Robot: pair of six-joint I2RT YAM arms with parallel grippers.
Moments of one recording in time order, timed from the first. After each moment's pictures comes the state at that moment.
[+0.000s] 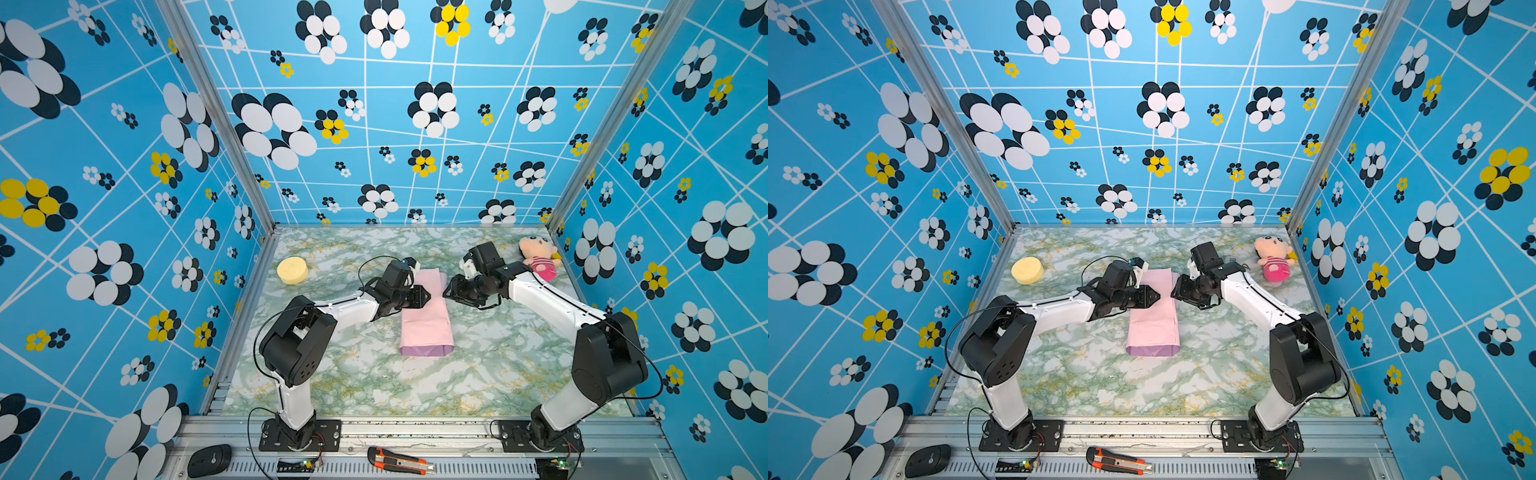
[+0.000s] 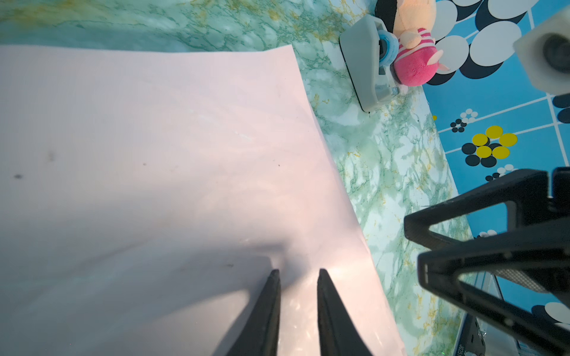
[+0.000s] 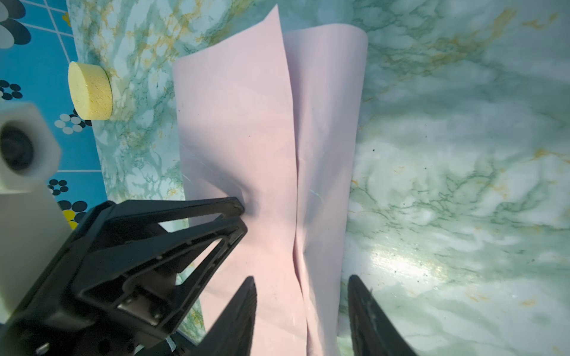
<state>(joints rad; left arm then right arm) -0.64 1.84 1.09 0.07 0.34 -0.58 0.39 1.64 1.22 -0.66 -0.32 0.55</state>
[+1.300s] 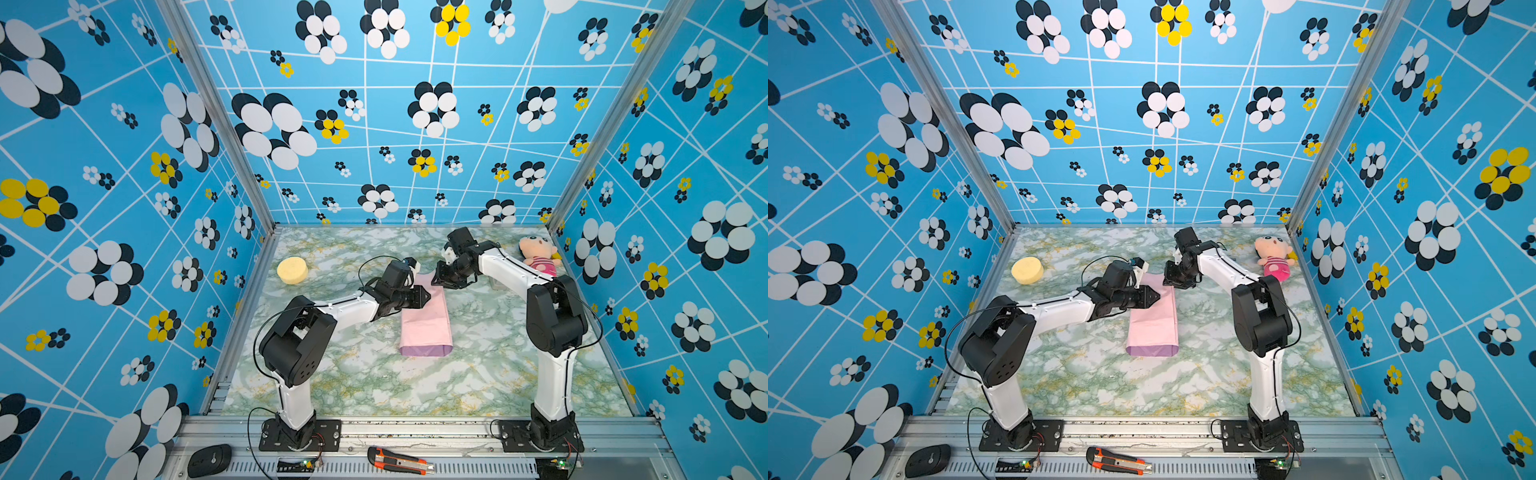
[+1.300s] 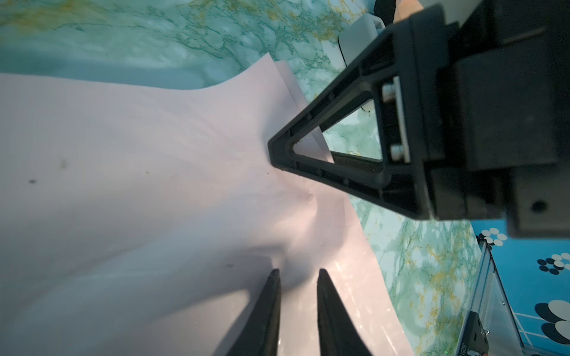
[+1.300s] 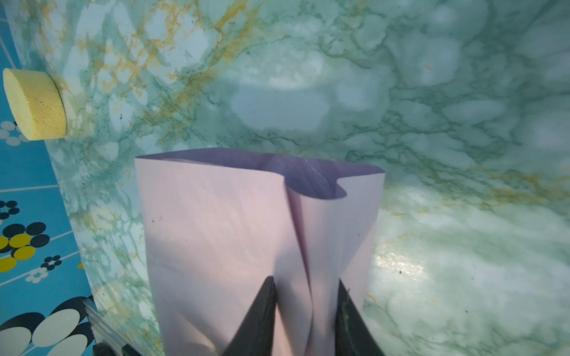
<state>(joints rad) -0.64 1.83 1.09 0.06 0.34 -0.56 0.39 2.05 1.62 -0.74 -0.31 0.47</state>
